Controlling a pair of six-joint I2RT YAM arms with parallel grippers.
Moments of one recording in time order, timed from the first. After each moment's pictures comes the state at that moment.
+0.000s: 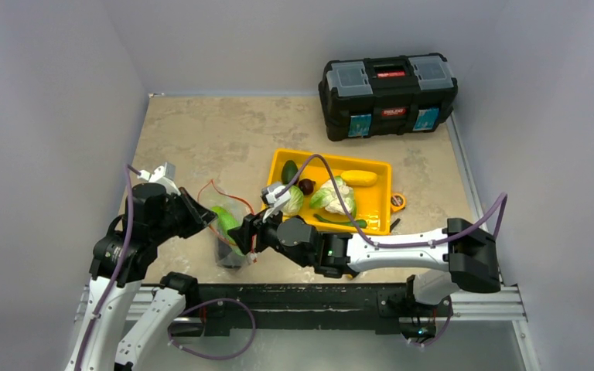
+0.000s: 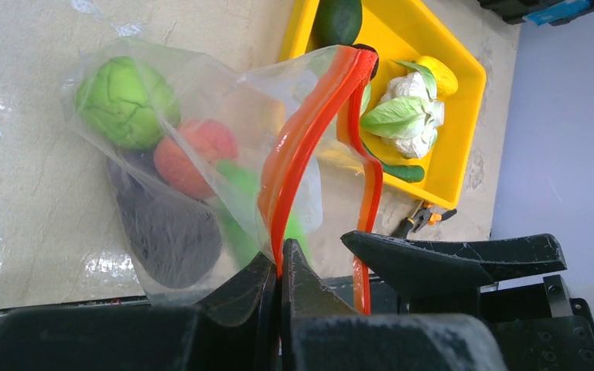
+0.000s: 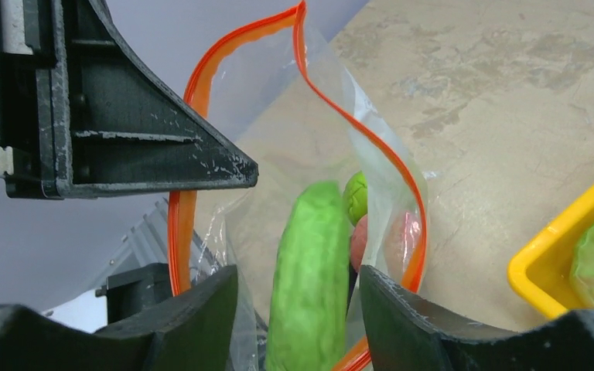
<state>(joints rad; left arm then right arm) -0.25 0.60 0.98 -1.04 0.13 -0.75 1.38 1.49 0.96 0.36 0.45 0.56</state>
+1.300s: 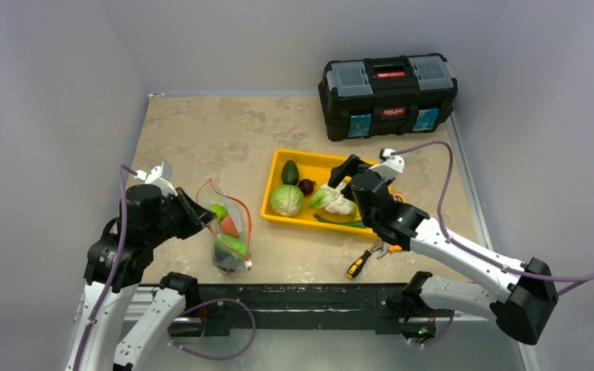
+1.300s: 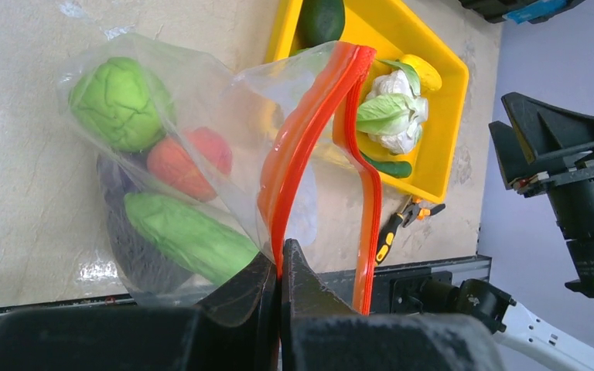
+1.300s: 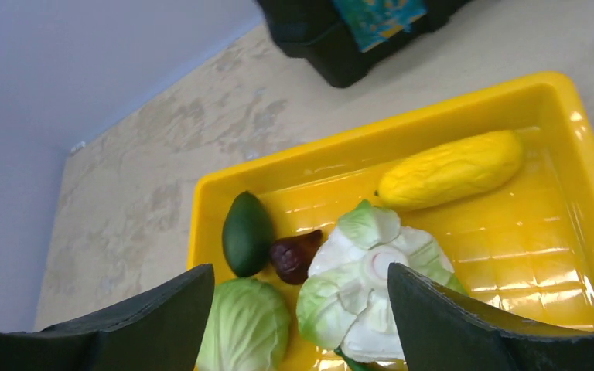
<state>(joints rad) -0.25 0.59 1.02 -1.06 0.15 -0.74 0.87 1.08 0.79 -0.14 0.70 0.85</state>
